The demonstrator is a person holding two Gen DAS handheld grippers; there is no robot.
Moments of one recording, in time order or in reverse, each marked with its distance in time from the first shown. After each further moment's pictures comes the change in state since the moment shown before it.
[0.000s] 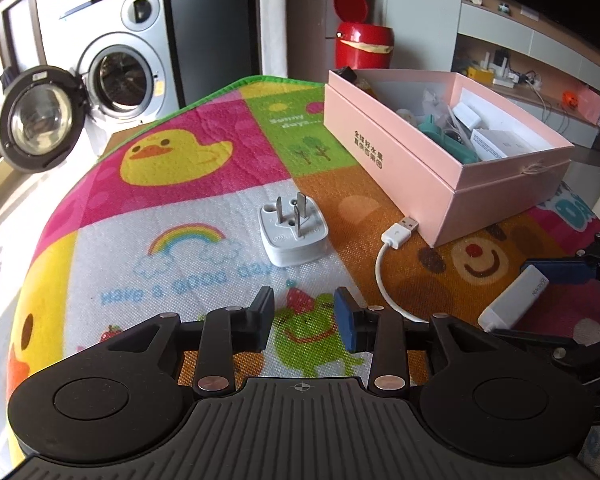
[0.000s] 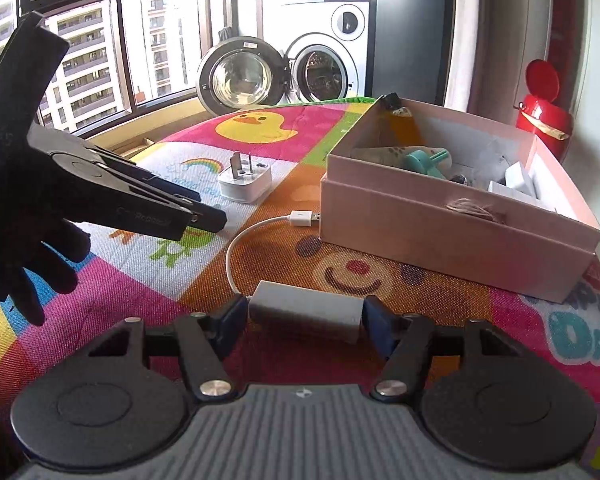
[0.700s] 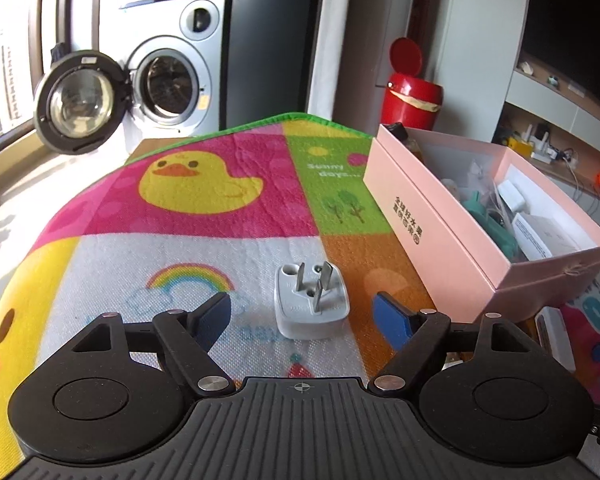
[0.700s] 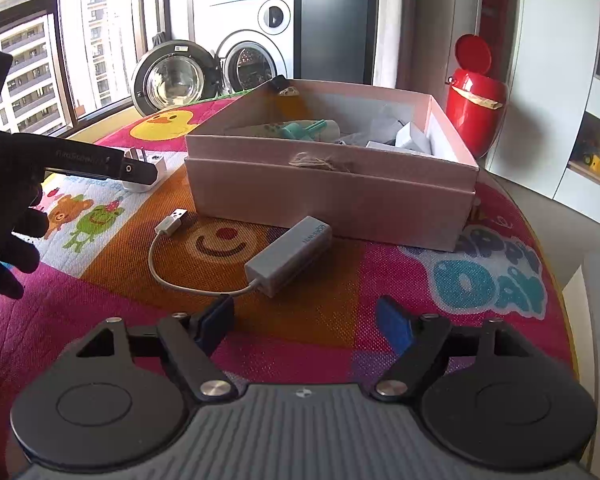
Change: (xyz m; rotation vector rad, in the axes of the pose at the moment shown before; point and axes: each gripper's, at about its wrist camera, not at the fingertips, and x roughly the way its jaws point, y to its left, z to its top) left arm 0.028 0.004 0.022 -0.195 -0.130 0.077; right arm -0.019 -0.059 -0.024 0.105 0.012 -0.143
